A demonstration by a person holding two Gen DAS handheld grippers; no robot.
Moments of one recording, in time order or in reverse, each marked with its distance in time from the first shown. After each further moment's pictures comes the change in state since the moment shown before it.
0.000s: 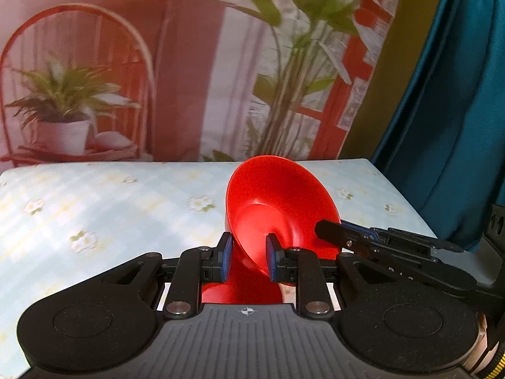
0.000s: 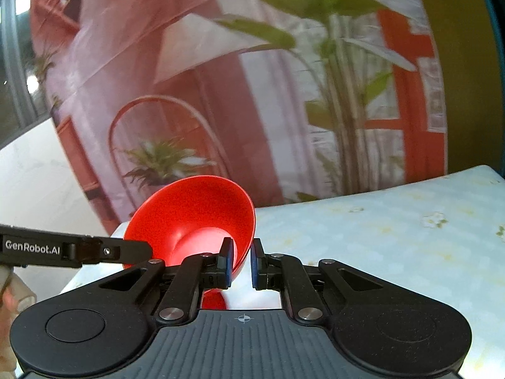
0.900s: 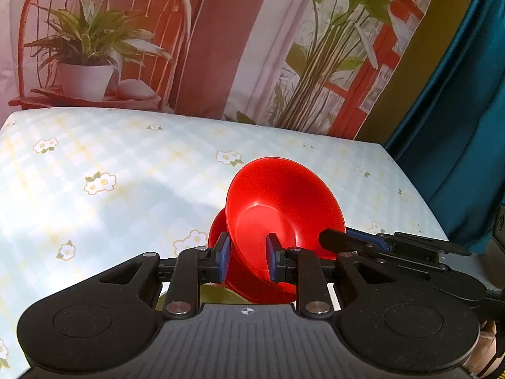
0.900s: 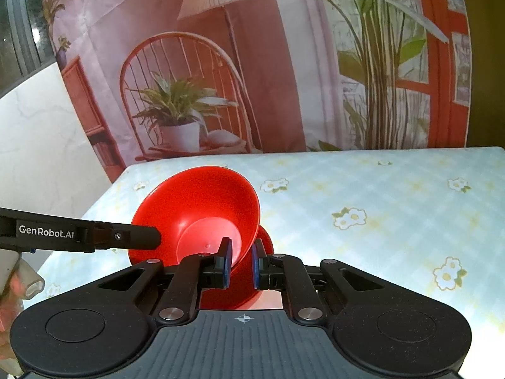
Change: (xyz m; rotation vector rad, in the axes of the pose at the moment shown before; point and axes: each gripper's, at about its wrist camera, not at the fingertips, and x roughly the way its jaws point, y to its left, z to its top) left arm 0.008 0.045 -0.031 -0.108 0.096 -0.019; right arm 0.019 0.047 -0.032 -0.057 0.184 -0.023
